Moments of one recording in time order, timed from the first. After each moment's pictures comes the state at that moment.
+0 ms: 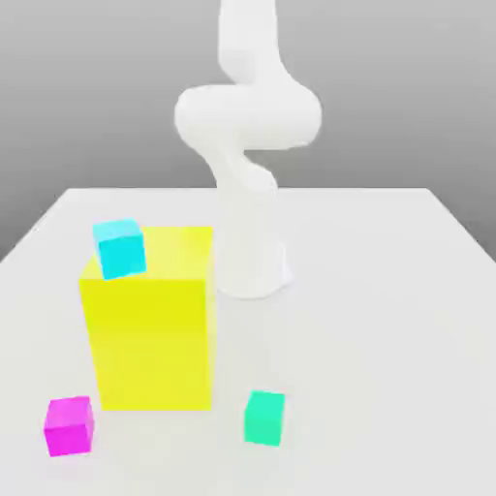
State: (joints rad) arm -0.08 -0.76 0.00 -2.36 0.00 2.26 0.91
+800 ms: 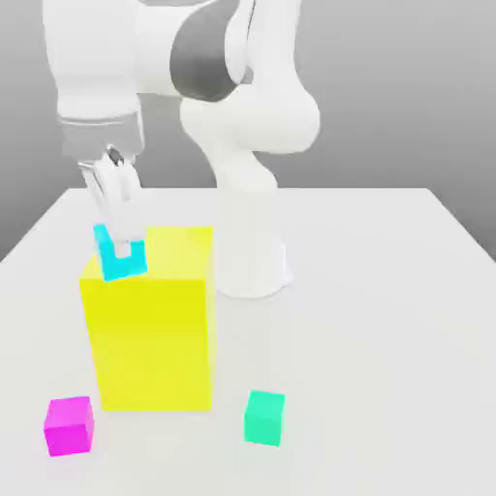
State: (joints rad) arm -0.43 -0.46 -0.03 -2.74 -0.01 2.28 1.49
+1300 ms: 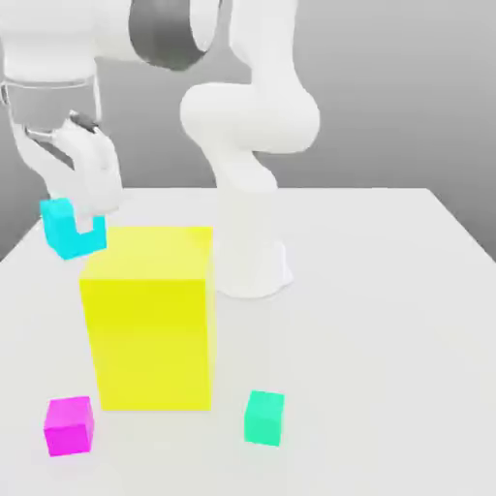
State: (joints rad) arm -0.43 -0.32 -0.09 -2.50 -0.13 2.17 1.09
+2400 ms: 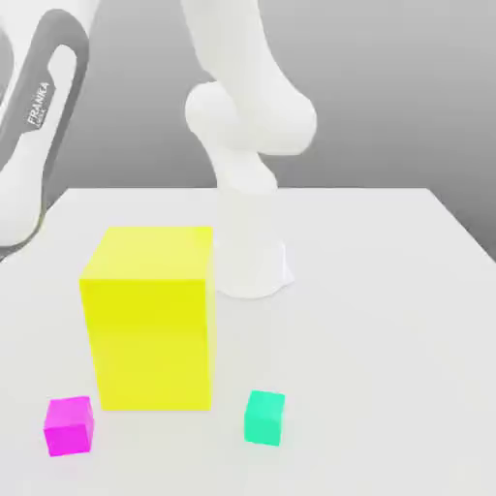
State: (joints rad) arm -0.69 0.43 -0.05 -2.07 -0.01 2.49 -0.63
